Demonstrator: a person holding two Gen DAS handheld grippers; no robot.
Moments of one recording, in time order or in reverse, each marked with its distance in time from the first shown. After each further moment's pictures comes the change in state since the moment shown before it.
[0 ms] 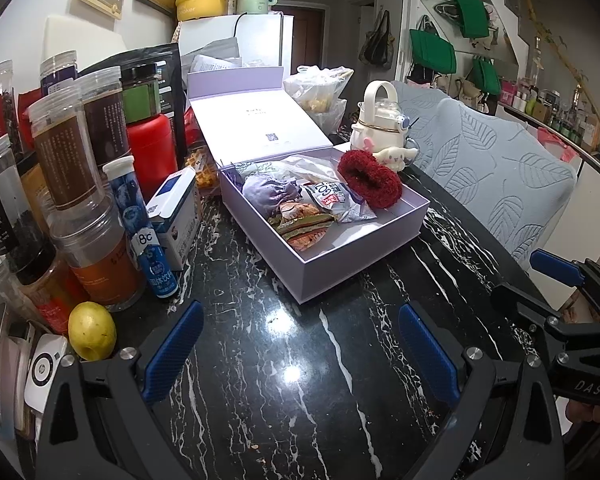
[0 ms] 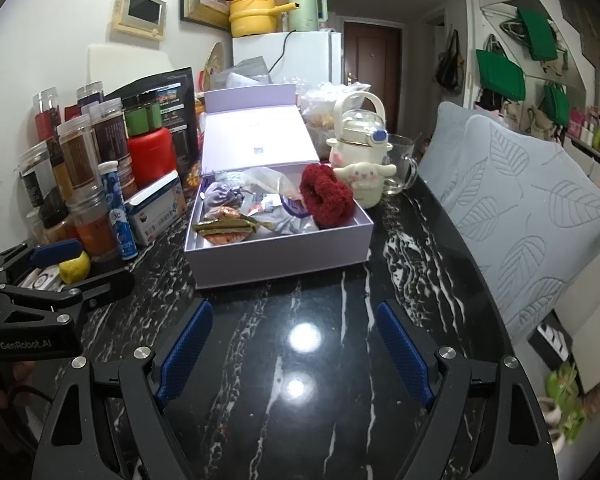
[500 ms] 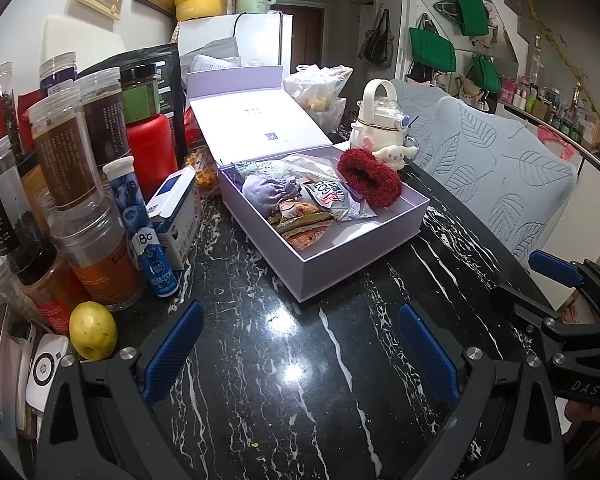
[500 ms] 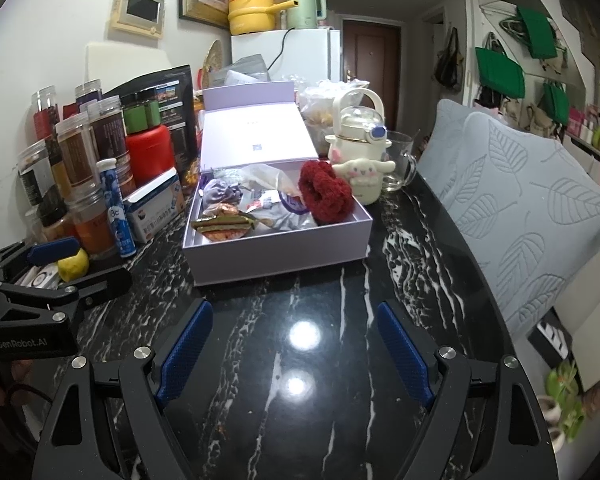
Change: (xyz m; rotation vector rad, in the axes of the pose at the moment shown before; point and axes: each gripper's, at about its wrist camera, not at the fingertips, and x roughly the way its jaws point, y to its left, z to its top) left arm -0.001 -0.002 -0.001 0.004 0.003 0.004; right arm 0.001 -0.001 -0.003 0.001 0.008 -0.002
